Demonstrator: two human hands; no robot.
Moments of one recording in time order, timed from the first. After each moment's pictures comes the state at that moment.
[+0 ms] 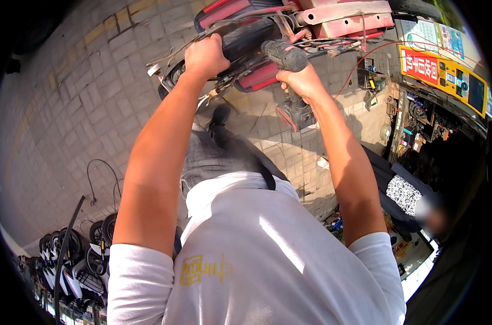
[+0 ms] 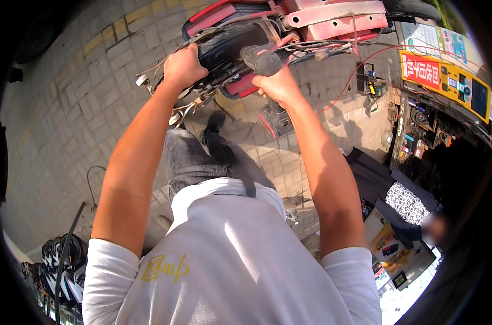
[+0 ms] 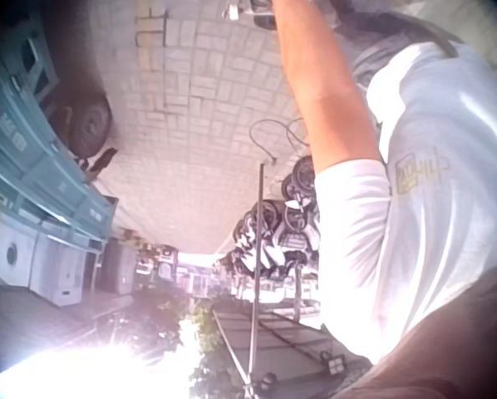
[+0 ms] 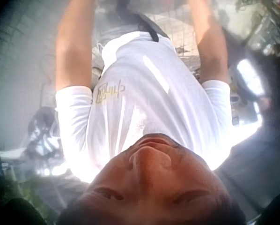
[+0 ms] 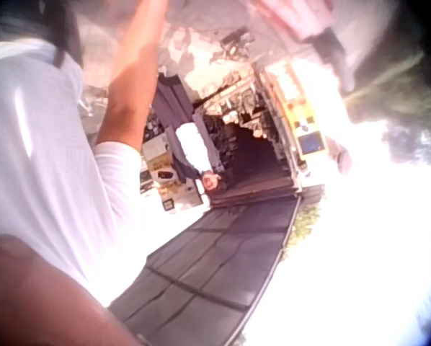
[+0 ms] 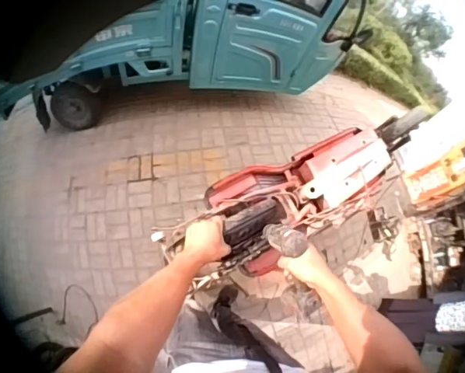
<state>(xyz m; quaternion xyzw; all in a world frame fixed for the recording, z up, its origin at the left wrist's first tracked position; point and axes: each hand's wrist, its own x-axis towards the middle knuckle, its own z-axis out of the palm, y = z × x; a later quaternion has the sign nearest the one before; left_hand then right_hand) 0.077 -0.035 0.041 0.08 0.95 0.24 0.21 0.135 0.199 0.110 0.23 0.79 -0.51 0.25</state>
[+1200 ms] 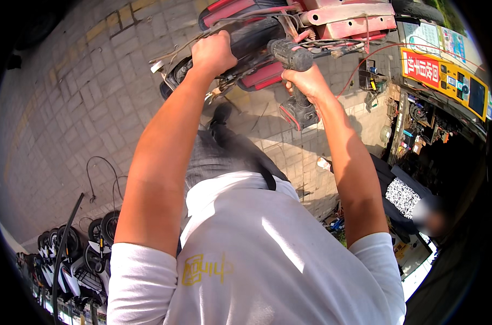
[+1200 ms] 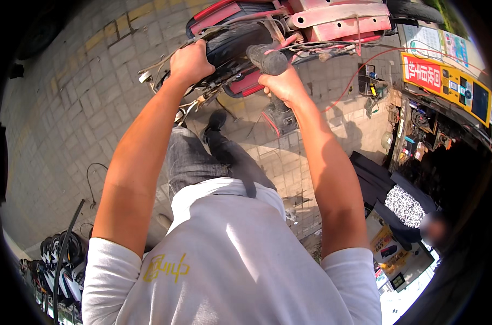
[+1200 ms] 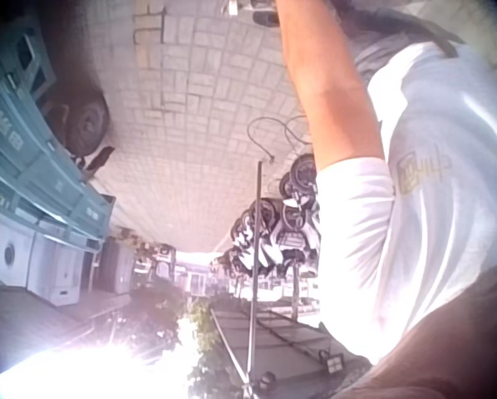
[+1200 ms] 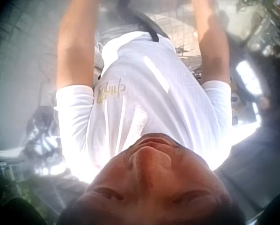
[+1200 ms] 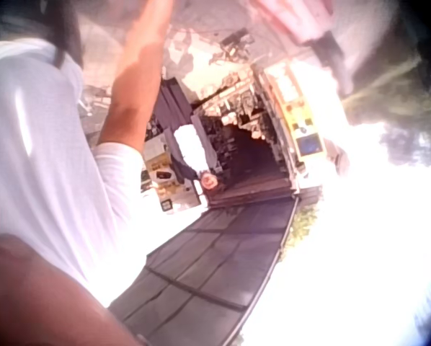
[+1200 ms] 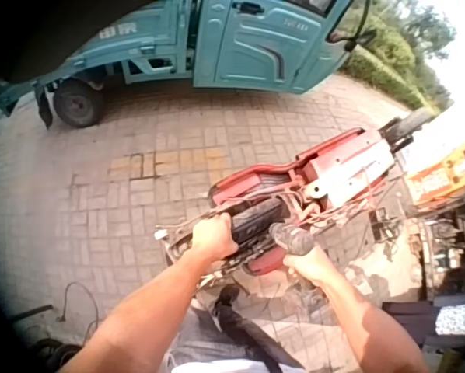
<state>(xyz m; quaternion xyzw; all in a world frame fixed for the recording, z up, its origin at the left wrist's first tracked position) 0.075 -0.027 0.046 0.08 0.95 0.23 0.21 0.134 0.204 0.104 0.25 0.78 -0.52 0.26</state>
